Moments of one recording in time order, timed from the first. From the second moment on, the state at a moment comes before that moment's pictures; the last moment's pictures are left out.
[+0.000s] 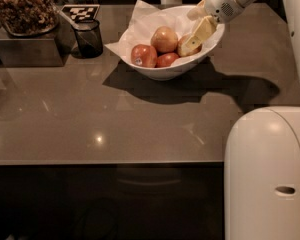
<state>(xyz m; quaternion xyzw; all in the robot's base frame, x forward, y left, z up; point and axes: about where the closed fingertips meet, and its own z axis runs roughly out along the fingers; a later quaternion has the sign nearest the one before) 0.712 -0.127 0.945 -0.59 0.71 0.17 0.33</state>
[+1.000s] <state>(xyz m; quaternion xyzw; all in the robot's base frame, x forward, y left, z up) 0.718 -0.125 0.920 -0.58 0.73 0.20 0.31</state>
